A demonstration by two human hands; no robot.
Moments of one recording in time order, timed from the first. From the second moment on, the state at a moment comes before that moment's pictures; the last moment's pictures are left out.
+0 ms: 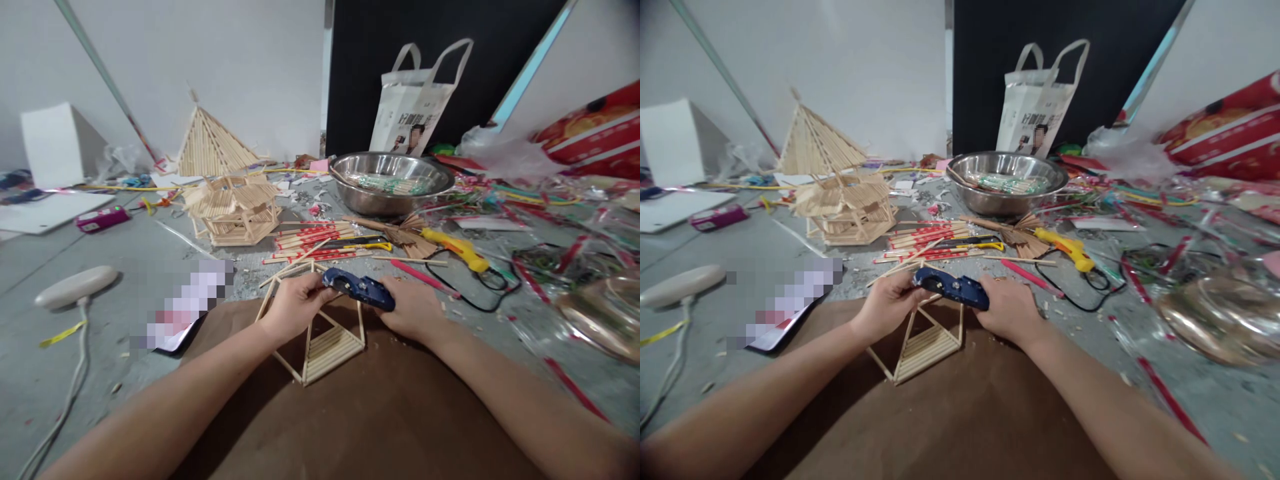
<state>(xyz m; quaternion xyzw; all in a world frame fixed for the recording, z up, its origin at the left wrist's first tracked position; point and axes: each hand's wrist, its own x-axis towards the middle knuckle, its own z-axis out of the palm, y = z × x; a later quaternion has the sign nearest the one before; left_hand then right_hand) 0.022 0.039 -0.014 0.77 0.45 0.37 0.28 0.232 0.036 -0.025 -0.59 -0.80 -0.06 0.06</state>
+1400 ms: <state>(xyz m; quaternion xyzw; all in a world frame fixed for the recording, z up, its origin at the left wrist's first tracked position) 0.017 0.045 -0.008 0.84 0.45 0.00 0.30 0.240 0.049 -0.028 -0.56 -0.82 -0.11 0.08</state>
